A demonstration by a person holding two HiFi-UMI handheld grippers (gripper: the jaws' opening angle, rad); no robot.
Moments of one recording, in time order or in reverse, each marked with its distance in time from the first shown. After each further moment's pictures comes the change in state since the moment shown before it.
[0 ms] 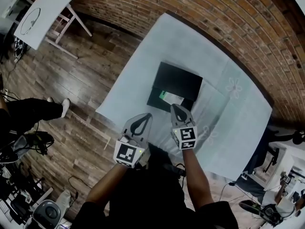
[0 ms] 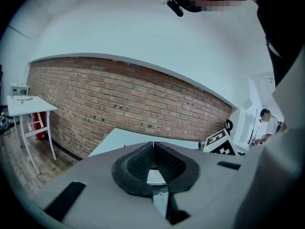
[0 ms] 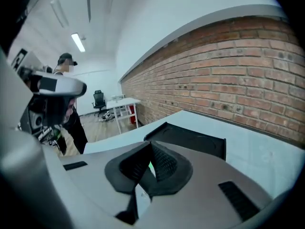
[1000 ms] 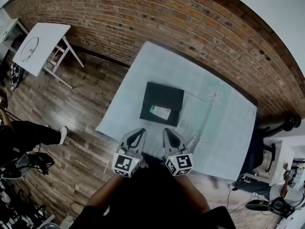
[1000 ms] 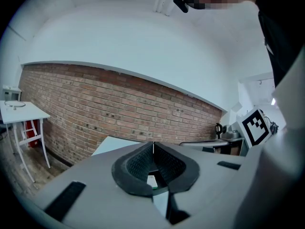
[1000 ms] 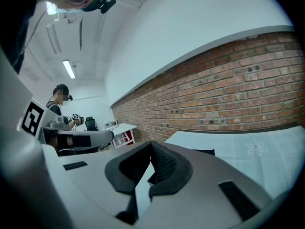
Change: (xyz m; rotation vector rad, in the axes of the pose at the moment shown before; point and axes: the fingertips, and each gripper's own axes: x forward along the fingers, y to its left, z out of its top) left arm -0.041 -0.039 0.031 0.048 -0.057 -0.081; right arm -0.128 0.051 0.083 0.180 -0.271 -0.099
